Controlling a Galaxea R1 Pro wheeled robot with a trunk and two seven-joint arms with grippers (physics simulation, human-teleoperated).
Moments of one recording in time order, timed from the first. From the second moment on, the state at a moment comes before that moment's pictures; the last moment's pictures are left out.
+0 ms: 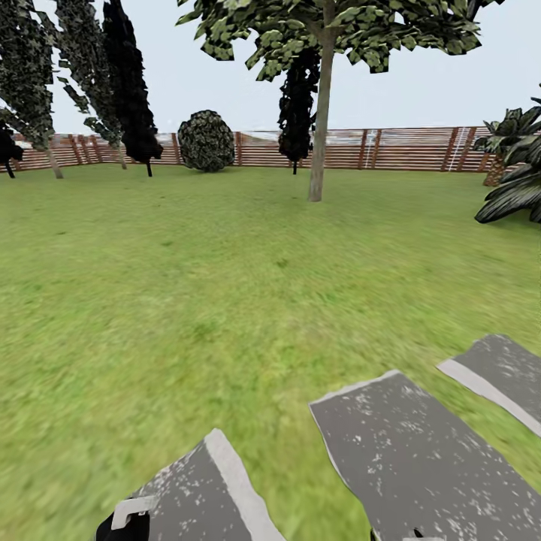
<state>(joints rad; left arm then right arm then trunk) -0.28 0.09 0.14 -0.39 -0.01 -0.29 0.01 -0.04 -0.05 -0.07 -0.61 0.08 -0.47 0.00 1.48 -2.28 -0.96</state>
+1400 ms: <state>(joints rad) -0.28 0.09 0.14 -0.38 0.00 -0.29 0.01 -0.04 -0.04 -0.06 -0.60 0.08 -0.47 0.00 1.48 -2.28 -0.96</state>
